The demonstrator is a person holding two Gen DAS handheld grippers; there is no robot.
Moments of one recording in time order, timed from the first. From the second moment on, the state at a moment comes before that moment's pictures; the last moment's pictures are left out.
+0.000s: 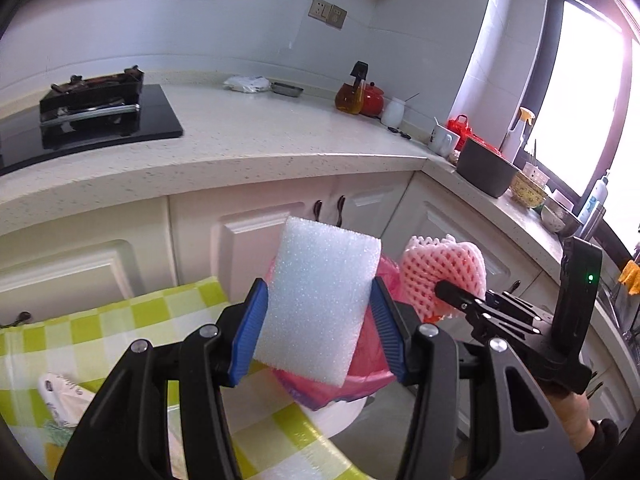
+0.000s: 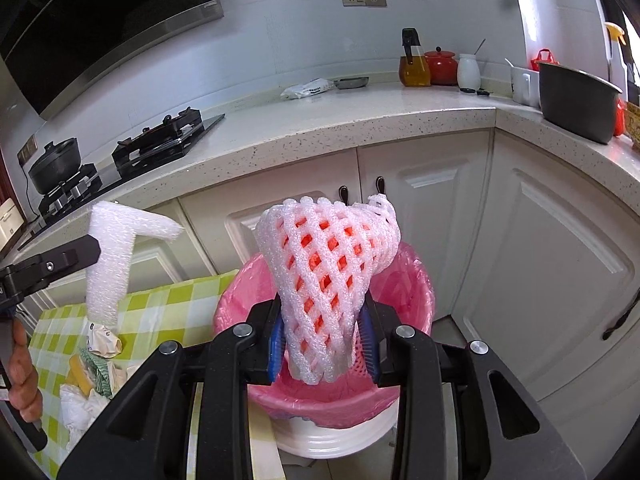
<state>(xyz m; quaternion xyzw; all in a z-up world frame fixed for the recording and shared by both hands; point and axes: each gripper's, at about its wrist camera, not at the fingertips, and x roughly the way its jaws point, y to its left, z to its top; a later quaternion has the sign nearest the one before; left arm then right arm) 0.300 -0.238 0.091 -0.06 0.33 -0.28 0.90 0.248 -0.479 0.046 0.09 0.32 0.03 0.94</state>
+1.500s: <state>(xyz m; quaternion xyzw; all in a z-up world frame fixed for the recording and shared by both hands) 0.159 -0.050 0.074 -0.07 0.30 -0.14 0.94 0.121 -0.413 0.011 0.09 0.31 0.05 0.95</state>
